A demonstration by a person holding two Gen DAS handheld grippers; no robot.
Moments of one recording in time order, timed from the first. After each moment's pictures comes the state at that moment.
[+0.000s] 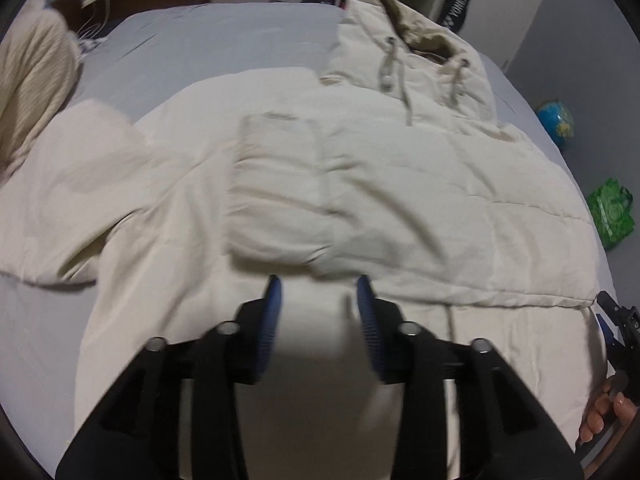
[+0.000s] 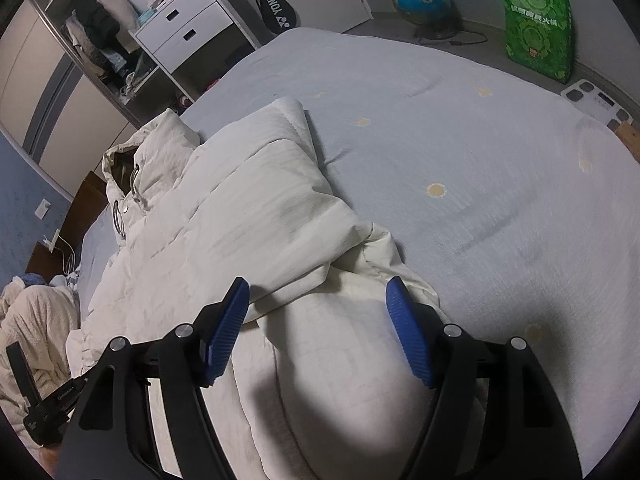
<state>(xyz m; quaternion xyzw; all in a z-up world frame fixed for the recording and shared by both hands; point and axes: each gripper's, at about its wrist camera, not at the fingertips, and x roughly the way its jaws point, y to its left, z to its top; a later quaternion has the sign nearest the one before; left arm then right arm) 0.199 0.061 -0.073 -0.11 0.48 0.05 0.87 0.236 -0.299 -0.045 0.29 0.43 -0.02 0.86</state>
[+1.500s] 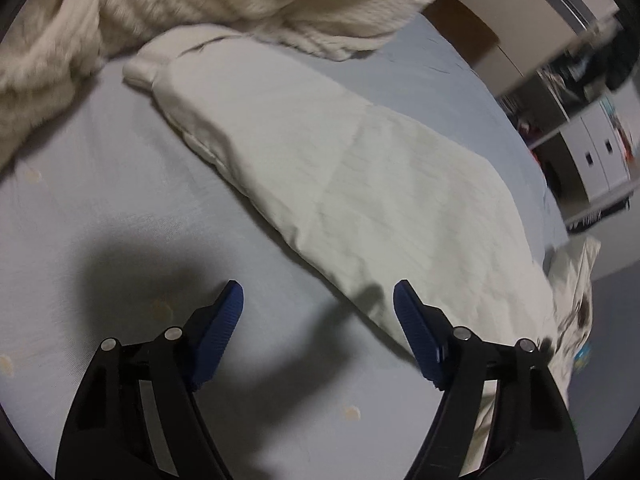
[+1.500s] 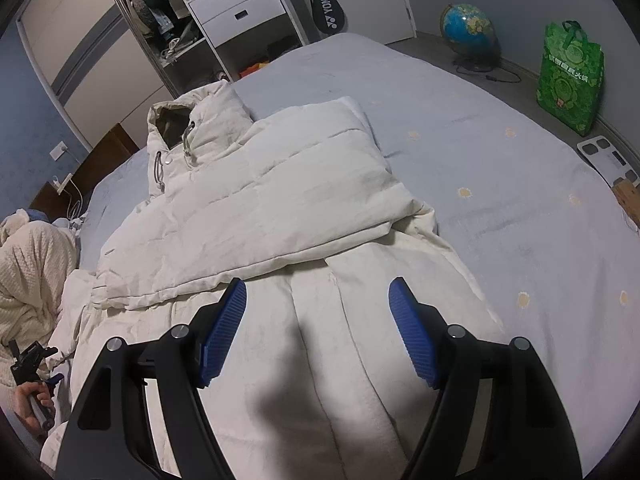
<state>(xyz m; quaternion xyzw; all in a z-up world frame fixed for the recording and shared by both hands) 0.064 0.400 -0.091 -0.42 0.39 0.27 0.77 0.191 -0.254 -0.002 0.20 0.43 0.02 0.88</state>
